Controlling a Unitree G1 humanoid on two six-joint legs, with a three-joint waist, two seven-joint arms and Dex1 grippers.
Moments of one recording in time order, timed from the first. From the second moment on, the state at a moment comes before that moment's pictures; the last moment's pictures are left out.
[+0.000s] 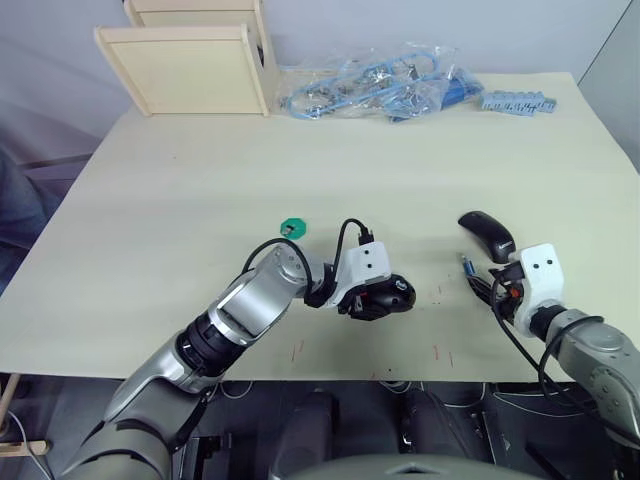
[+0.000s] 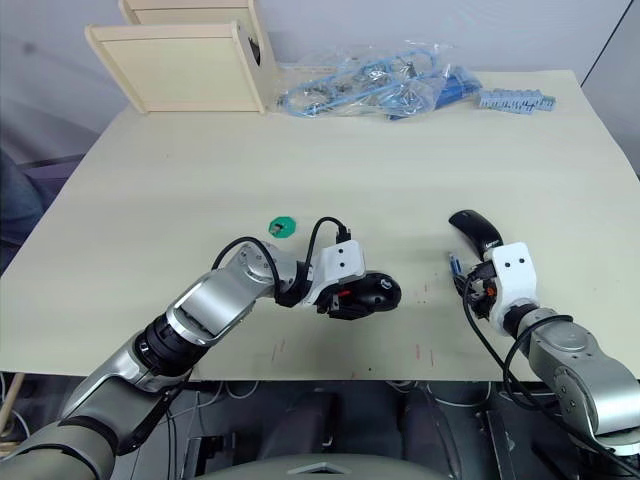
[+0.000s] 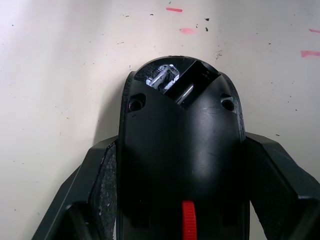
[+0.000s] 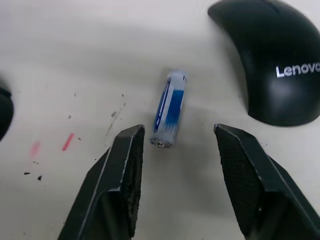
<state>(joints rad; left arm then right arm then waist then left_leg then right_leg) -0.63 0.56 -0.59 -0.31 -0.12 0.89 -0.93 0.05 -0.47 -0.15 -0.63 0.48 0.97 0.17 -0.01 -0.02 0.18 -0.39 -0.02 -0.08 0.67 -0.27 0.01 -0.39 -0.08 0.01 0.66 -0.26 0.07</state>
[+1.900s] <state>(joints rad) -0.63 0.57 -0.59 -0.32 -0.12 0.90 -0.92 -0.65 -0.79 0.27 -0.72 0.73 1.61 0.52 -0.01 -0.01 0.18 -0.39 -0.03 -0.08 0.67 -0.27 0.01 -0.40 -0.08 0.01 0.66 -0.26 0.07</state>
